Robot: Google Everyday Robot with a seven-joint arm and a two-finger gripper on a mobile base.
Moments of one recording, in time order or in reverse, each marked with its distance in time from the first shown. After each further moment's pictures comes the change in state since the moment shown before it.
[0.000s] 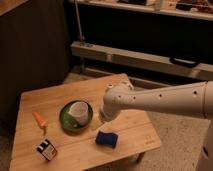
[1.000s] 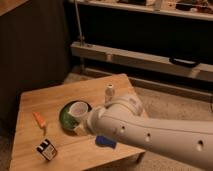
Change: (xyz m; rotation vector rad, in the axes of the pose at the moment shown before) arm -0.027 0.149 -0.128 -0.032 -0.371 -0.336
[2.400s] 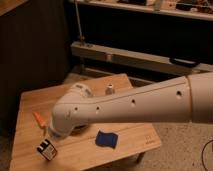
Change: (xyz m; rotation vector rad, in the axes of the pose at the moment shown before) arm -0.015 0.103 0.071 -0.261 0.212 -0.254
